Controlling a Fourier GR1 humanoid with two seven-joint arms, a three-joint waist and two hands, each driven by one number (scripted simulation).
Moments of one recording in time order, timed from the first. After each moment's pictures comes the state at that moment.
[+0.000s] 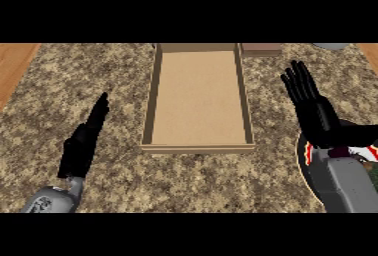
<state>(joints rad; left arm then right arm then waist) -0.15 0.38 -0.32 -1.53 0.09 0.34 0.10 -0.31 -0.23 0.01 -1.36 -0.27 0.09 -0.23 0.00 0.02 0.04</state>
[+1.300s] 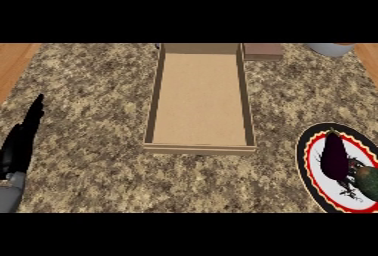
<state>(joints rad) -0.13 0.57 -0.10 -1.31 0.04 0.30 0.06 -0.19 -0.83 -0.05 -0.79 0.15 0.31 -0.82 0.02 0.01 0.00</state>
